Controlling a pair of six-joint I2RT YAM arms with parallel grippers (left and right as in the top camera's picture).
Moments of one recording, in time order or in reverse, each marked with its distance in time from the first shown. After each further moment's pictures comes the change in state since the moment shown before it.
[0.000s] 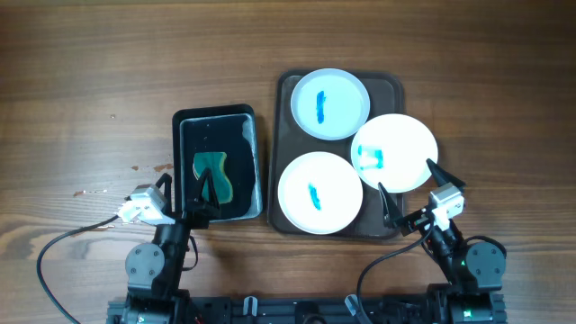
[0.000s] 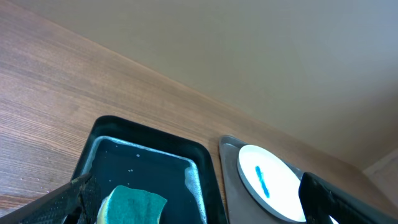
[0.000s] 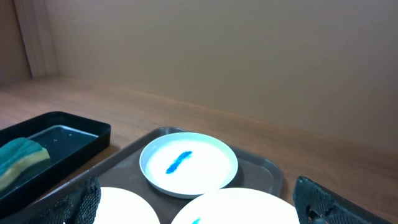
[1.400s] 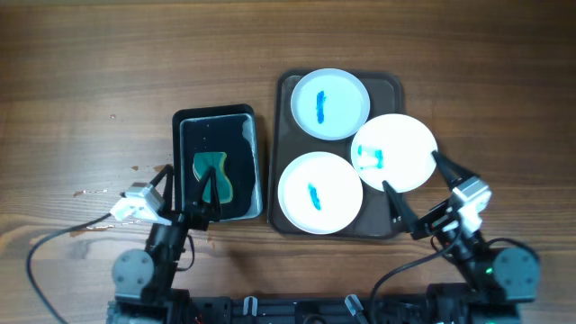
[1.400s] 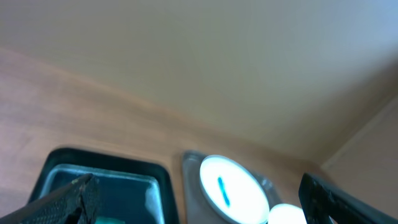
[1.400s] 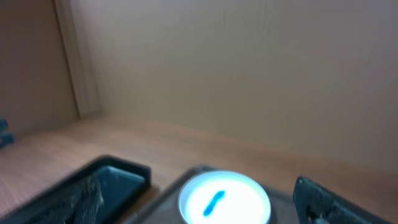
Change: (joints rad) left arm 0.000 0.049 0.133 0.000 0.109 0.000; right arm 0.000 0.149 0.322 -0.114 -0.100 0.155
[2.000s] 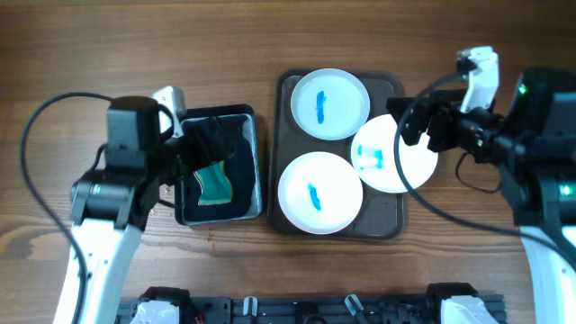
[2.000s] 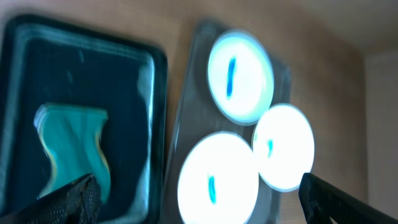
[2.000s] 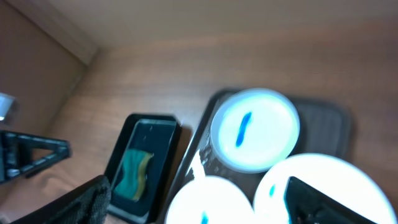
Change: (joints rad) left arm -0.004 1.051 0.927 -0.766 0.235 0.000; right arm 0.000 0.949 0.983 -0.770 -0.037 0.061
